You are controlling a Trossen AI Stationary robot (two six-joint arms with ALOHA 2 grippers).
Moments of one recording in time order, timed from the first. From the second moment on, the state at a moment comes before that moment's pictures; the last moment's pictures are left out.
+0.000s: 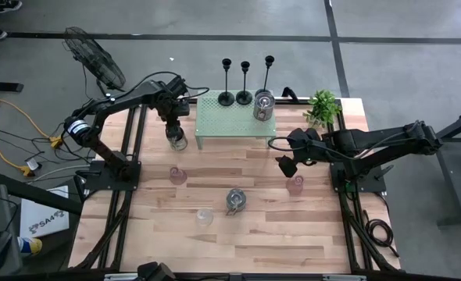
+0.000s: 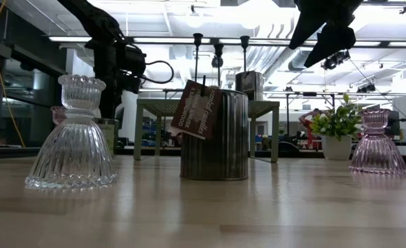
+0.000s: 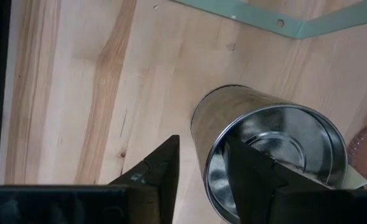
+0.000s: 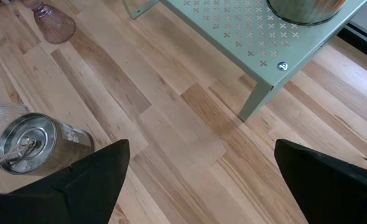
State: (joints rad) left arm 0.81 1.58 1.08 -0.99 0.09 0.54; right arm 0.12 1.13 1.03 -0.86 0.41 0.75
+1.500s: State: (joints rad) left arm 0.81 1.59 1.21 -1.18 0.12 0.42; right arm 0.12 1.13 1.03 -0.86 0.41 0.75
